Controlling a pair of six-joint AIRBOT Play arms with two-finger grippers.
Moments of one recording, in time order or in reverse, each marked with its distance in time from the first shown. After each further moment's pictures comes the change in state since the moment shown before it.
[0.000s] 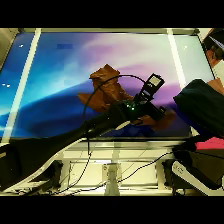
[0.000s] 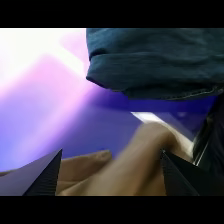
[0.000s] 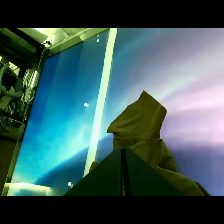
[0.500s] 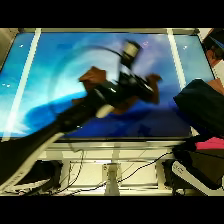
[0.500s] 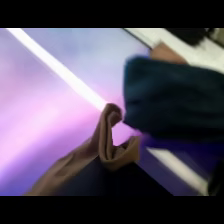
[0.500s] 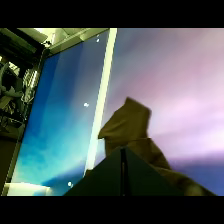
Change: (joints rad) left arm 0.079 0.087 0.000 0.000 -0.015 0.004; right arm 0.000 0.000 0.000 0.000 0.000 0.000
